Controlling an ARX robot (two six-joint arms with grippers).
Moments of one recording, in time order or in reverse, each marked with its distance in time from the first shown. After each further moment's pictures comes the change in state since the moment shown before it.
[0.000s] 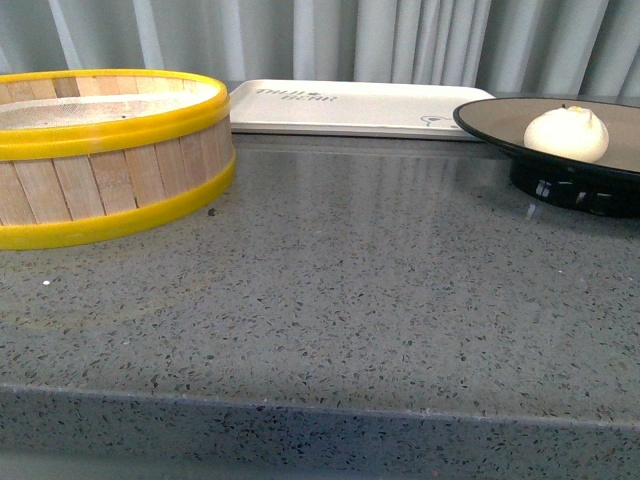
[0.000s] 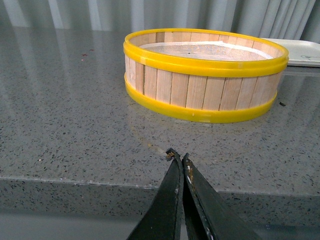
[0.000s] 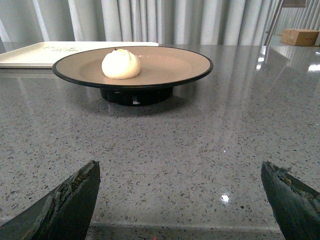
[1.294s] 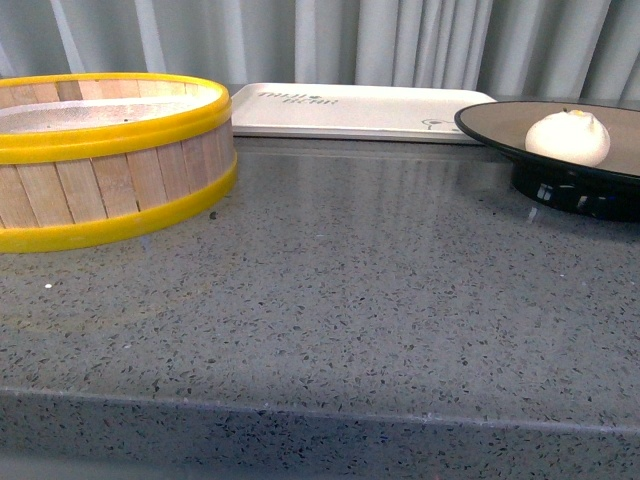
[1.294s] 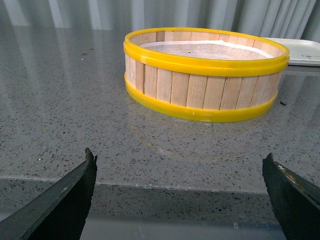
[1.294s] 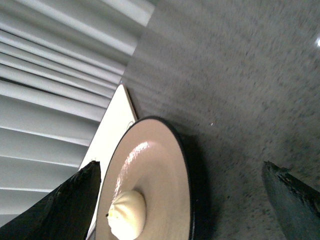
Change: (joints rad) left arm 0.000 0.000 0.000 0.000 0.000 0.000; right arm -0.297 1.189 0.708 0.196 -0.241 1.006
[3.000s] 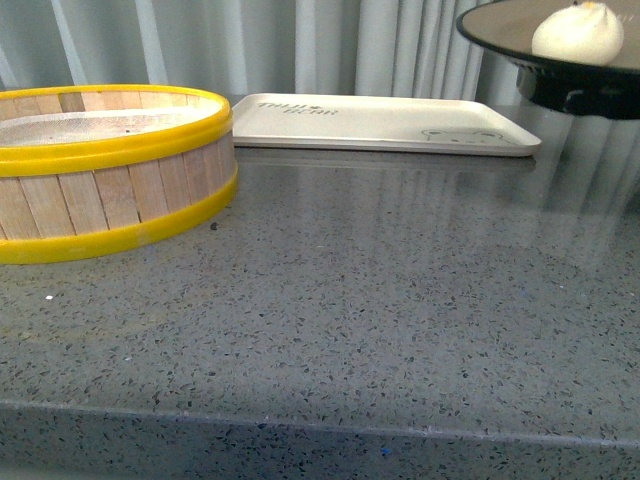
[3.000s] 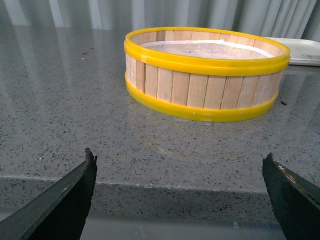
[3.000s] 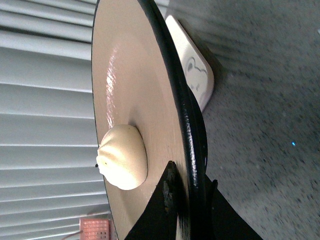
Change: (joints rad) left arm 0.000 0.000 0.000 0.000 0.000 0.000; right arm 0.176 0.140 0.106 0.101 -0.103 0.257
